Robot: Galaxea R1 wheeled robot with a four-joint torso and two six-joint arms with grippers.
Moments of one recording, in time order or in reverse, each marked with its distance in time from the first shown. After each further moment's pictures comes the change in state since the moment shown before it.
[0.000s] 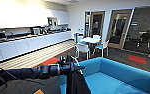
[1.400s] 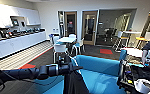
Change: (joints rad) left arm 0.005 -0.026 0.005 0.008 0.000 -0.001; right arm 0.000 0.003 -0.001 0.000 0.001 0.000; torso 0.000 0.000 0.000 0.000
